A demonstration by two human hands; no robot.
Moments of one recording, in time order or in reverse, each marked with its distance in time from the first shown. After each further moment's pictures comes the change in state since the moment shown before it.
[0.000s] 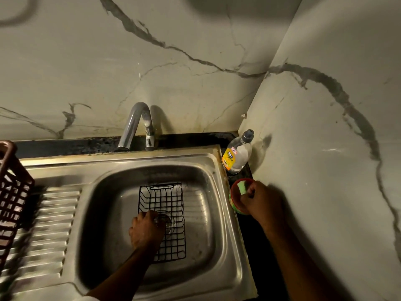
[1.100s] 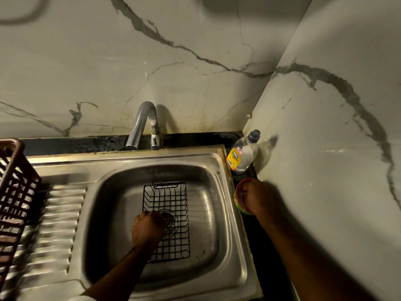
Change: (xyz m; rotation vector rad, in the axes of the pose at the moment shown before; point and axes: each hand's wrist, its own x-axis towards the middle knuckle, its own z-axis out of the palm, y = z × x) left_hand 0.009 -0.015 -0.006 -0.065 -0.038 0.070; right_hand 0.023 -0.018 0.014 -0.178 -0.202 -0.112
